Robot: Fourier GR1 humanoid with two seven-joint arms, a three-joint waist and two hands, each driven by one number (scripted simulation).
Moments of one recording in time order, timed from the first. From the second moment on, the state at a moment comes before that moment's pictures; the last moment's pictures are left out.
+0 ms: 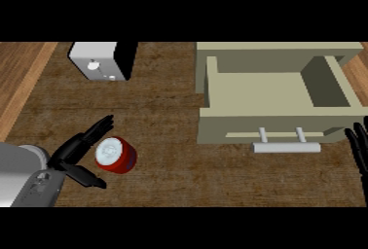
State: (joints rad) left arm -0.31 0.32 0.06 -0.71 -0.22 -0.55 -0.65; right arm 0.23 -0.03 -0.22 -2.09 -0.05 0.20 0.06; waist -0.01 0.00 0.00
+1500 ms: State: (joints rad) left arm -0.42 0.19 -0.01 -0.62 -0.23 -0.52 -0.67; right arm 0.28 -0.02 -0.26 -2.13 -0.10 0.24 0.06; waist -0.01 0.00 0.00
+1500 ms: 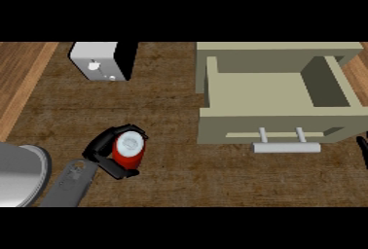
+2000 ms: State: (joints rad) left arm -0.34 0.14 0.03 -0.81 -0.11 -0.52 -0.52; right arm 0.30 -0.02 -0.25 -2.16 -0.10 0.21 0.07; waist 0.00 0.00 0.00
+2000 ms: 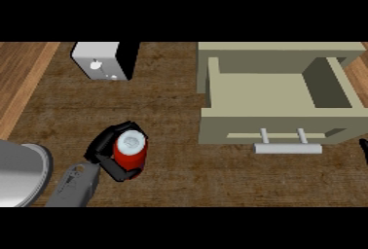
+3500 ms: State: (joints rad) left arm -0.55 0.00 -0.06 -1.40 0.00 0.20 0.13; right arm 0.31 -0.03 -0.27 -2.20 -0.13 0.21 0.09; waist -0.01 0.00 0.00
